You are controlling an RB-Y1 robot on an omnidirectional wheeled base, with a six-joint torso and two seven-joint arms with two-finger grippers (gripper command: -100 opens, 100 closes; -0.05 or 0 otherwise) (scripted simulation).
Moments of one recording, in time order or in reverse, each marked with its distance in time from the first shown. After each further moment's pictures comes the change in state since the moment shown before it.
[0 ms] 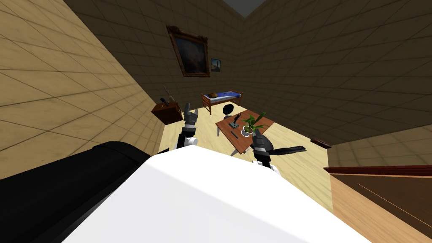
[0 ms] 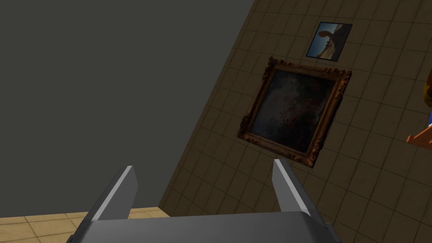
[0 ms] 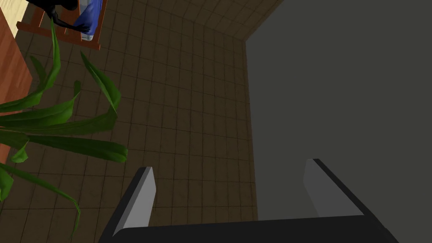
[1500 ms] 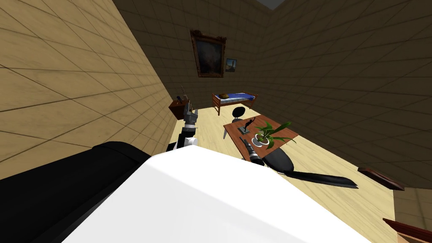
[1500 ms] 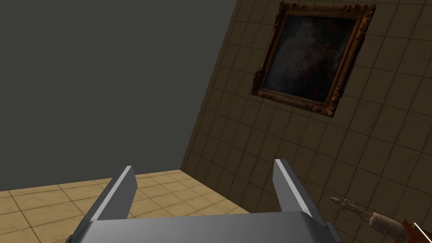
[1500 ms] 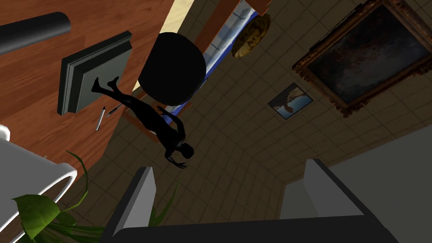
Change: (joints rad) left arm 0.000 0.000 0.000 0.000 0.000 0.000 0.000; right arm -0.084 -0.142 0.109 0.423 0.188 0.087 0.119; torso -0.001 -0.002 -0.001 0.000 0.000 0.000
